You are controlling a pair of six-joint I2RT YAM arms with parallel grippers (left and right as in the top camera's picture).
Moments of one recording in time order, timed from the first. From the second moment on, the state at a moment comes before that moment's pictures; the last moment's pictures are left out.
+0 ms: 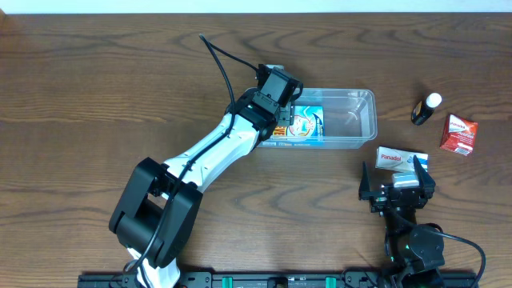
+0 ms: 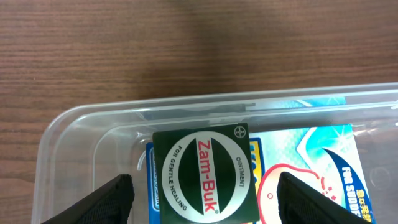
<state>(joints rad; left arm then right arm) -0.62 1.89 1.33 -0.39 -0.22 -0.46 0.25 0.01 0.01 -0.05 0.21 -0.18</state>
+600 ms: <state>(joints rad) -0.33 1.44 1.39 -0.64 -0.49 -0.37 0.25 0.01 0.01 -0.05 0.21 -0.18</state>
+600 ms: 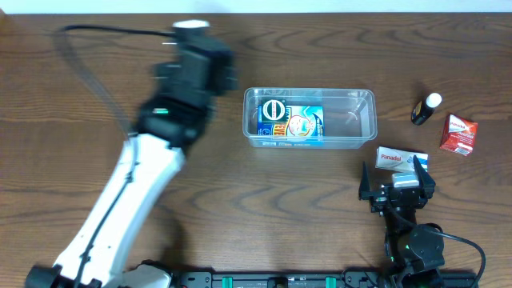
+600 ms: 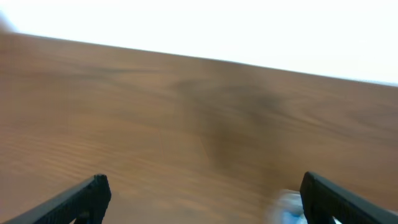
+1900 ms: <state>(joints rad) 0.23 1.25 1.36 -0.71 -0.28 -0.39 0.25 0.01 0.01 -0.05 0.21 -0.18</state>
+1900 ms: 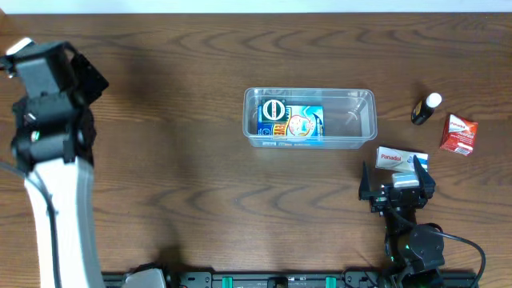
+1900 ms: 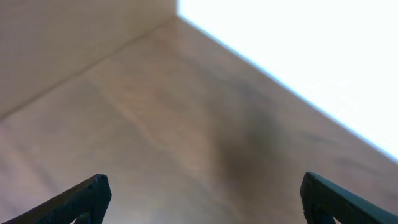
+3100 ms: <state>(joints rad) 0.20 0.25 0.60 -0.47 0.16 -0.53 0.25 0.01 0.01 -0.05 0.21 -0.18</state>
